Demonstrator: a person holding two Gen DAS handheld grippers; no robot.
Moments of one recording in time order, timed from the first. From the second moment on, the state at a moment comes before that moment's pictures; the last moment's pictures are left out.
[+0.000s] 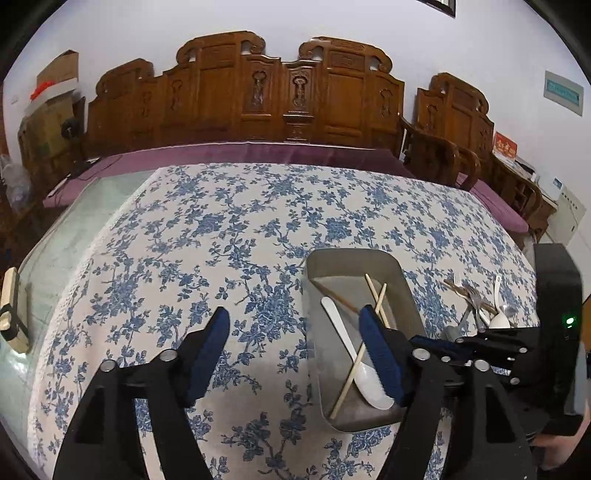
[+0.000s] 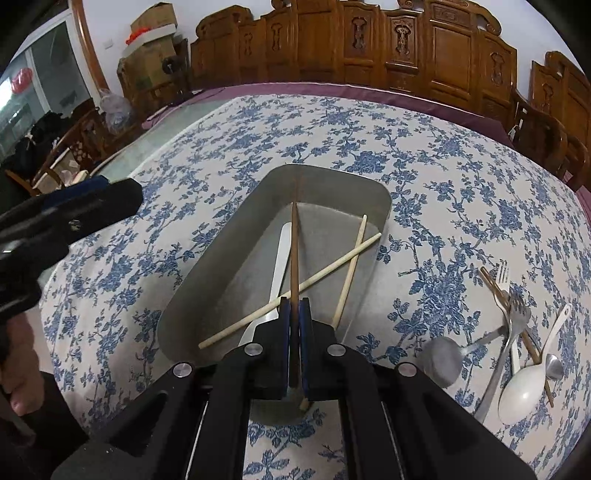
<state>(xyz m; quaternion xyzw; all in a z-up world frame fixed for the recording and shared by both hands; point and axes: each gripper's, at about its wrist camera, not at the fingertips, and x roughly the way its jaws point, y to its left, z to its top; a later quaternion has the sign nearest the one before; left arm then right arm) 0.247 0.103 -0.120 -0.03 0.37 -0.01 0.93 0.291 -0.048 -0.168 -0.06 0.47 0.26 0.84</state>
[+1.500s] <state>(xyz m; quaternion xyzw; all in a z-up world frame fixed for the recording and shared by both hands) 0.236 0.054 -0.133 0.00 0.38 -0.06 0.92 0.269 -0.196 -0.145 -0.05 0.41 0.22 0.89</state>
